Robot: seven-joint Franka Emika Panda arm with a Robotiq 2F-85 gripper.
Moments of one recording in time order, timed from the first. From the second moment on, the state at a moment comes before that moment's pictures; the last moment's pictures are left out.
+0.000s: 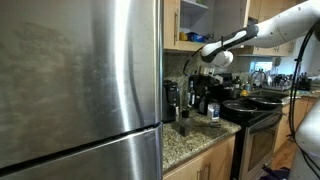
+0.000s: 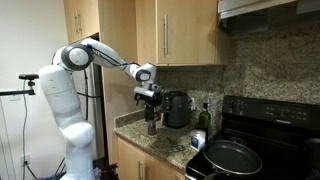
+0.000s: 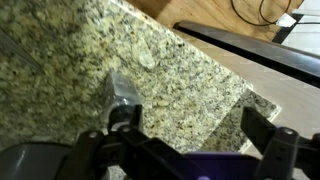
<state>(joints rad) 0.18 -0.21 0.03 -2.19 0.32 1.95 -0.66</state>
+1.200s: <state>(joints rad) 0.20 0.03 0.12 -2.13 0.11 2.35 -0.31</state>
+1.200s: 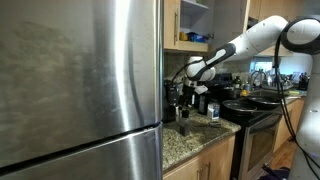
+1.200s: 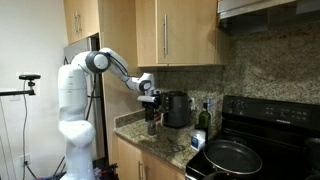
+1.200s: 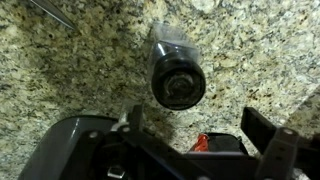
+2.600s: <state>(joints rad) 0.20 0.06 0.13 -2.13 0.07 2.23 -0.18</state>
